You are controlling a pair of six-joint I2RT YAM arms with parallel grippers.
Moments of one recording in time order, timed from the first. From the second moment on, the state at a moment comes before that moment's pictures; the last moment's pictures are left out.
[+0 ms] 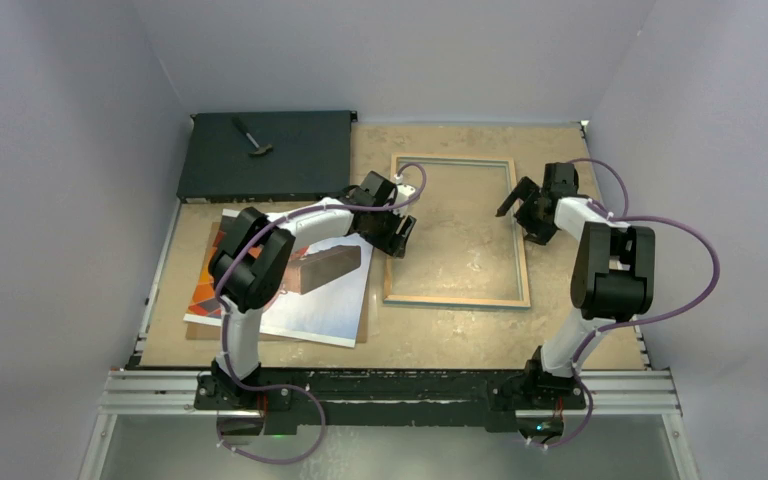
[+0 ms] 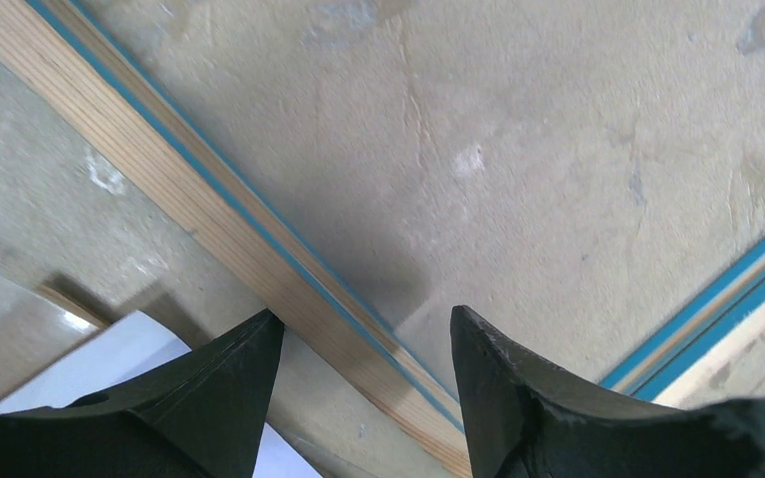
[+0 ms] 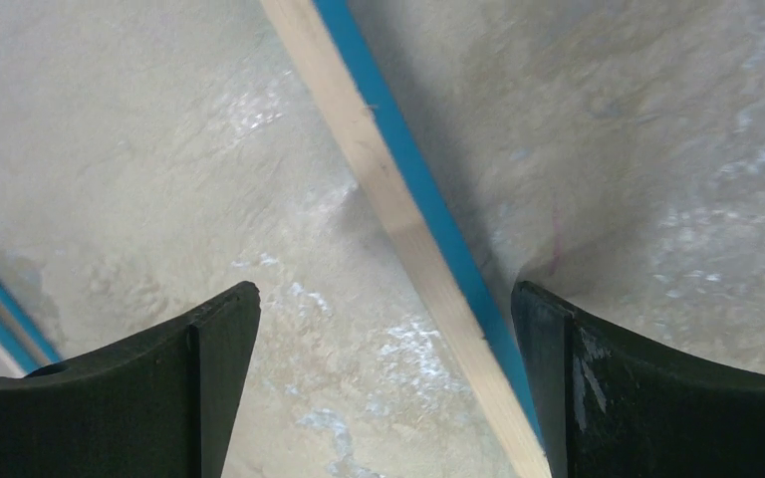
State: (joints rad) left arm -0.64 2.02 1.39 -0.35 0.24 -0.09; right arm -0.12 1.77 1.08 -0.32 -0.14 0.57
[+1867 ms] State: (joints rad) left arm 0.50 1.57 1.10 -0.65 -0.05 0.63; right arm 0.73 1.96 1.30 -0.21 0.02 0.67
